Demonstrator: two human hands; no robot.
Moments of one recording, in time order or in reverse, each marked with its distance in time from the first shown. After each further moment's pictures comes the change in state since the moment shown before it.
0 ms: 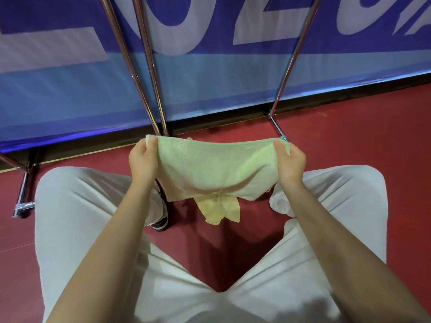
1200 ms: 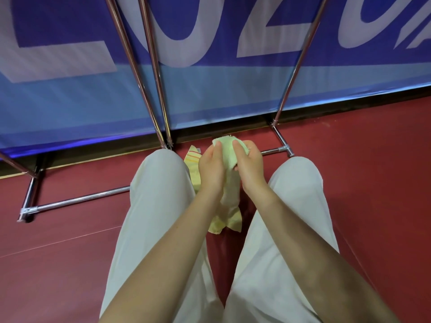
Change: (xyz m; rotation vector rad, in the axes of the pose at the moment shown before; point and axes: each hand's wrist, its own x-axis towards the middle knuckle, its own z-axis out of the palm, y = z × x) left_hand -0.083 0.065 0.100 -0.381 -0.258 -0.176; right_hand -0.049 -0.048 0.068 0.129 -0.331 0.044
